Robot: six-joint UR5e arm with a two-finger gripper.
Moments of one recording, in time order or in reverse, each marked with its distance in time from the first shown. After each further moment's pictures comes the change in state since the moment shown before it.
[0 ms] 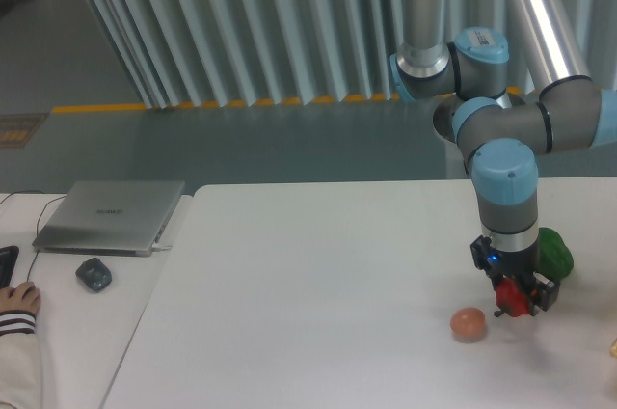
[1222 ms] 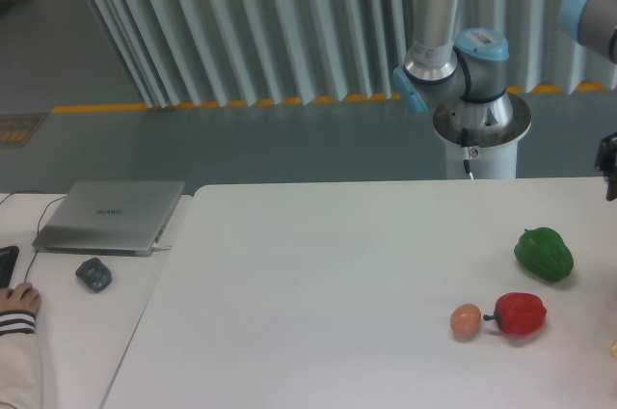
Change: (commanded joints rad) arm 0.293 0.100 0.206 -0.282 -0.061 0.643
